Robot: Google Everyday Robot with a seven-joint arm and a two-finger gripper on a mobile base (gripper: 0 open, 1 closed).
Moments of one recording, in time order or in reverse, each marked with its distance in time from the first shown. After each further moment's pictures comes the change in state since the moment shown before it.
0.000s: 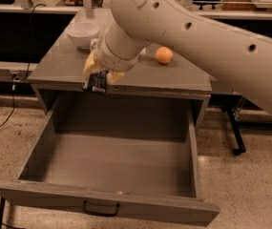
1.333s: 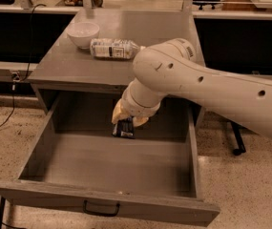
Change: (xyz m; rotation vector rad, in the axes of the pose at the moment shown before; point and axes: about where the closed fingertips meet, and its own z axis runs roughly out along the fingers) arm -0.089 0.122 0.046 -0.175 -0.136 0.043
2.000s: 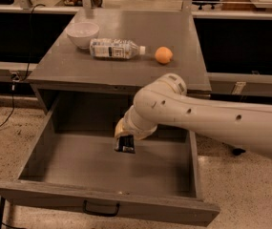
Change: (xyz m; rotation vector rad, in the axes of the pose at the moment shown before) arm -0.011 0.026 0.081 0.000 0.042 -0.021
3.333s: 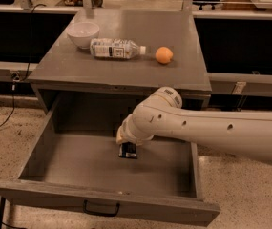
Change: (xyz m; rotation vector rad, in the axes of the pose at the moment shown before) arm -0.010 0.001 0.034 0.026 0.030 -0.048
